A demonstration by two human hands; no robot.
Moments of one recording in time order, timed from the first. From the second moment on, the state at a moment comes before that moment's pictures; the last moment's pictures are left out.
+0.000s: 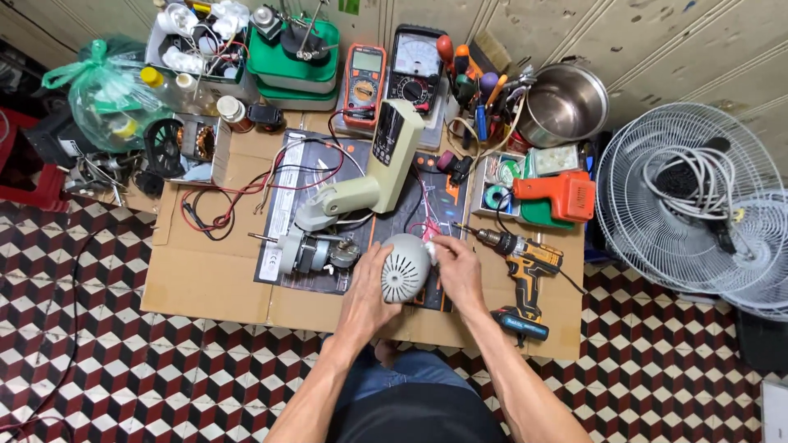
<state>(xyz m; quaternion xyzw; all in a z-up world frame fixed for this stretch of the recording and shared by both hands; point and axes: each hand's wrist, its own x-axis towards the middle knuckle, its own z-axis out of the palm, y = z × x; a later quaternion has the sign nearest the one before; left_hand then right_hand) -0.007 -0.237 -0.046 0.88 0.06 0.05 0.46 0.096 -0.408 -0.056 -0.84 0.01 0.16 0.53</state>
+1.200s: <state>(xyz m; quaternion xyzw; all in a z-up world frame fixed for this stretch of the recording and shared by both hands) 0.017 -0.242 -0.053 0.91 0.16 -0.06 0.38 0.054 -0.379 -0.191 -0.76 0.17 0.15 0.60</state>
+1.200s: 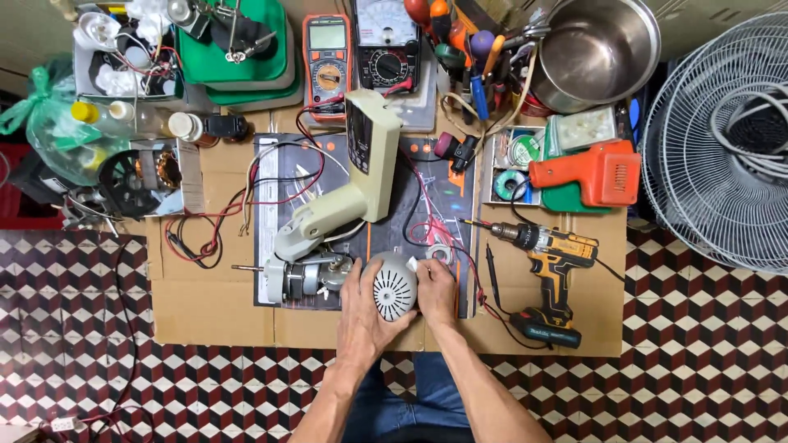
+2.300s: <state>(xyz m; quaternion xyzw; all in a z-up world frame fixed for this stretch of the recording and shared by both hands) -0.008 -0.229 -0.099 0.83 0.18 0.01 0.53 0.092 -0.344 -0.047 -0.84 -0.37 0.07 0.39</state>
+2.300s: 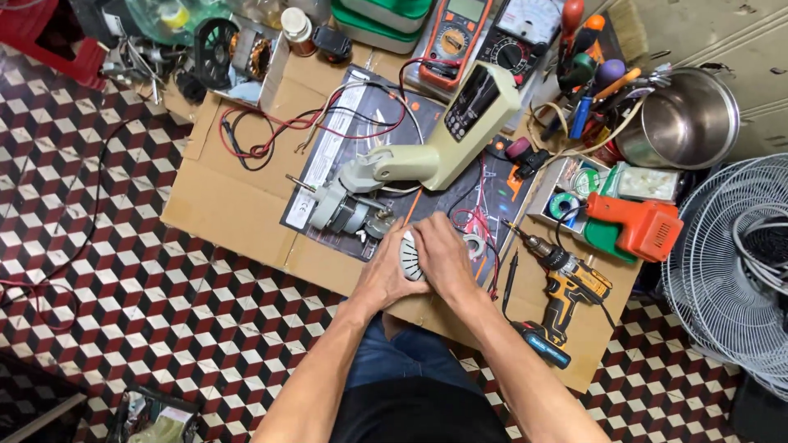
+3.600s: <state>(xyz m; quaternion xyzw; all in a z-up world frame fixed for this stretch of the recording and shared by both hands) -0.003 -0.252 -0.101 0.81 0.28 0.11 0.50 0.126 -0.317 -0.072 -0.85 -0.46 0.11 0.23</state>
